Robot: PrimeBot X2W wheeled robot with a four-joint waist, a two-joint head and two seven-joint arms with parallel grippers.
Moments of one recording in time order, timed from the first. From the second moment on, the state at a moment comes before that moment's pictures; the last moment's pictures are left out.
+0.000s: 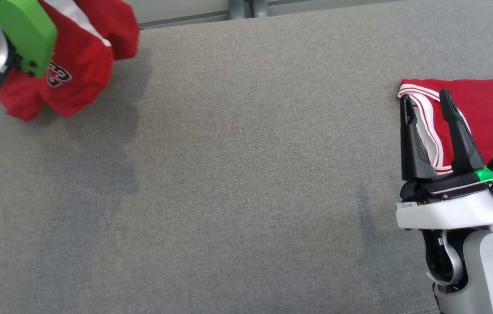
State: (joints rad) left arm -1.13 0.61 -0.65 0.35 -0.44 -0.13 0.26; right arm -0.18 -0.05 0.03 -0.20 0.25 0.13 -0.15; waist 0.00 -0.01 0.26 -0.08
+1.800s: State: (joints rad) left arm -0.72 0.21 -1.26 0.45 -0.58 -0.08 -0.15; right arm -0.11 -0.05 -0.02 -0.14 0.29 0.13 -0.16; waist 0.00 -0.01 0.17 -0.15
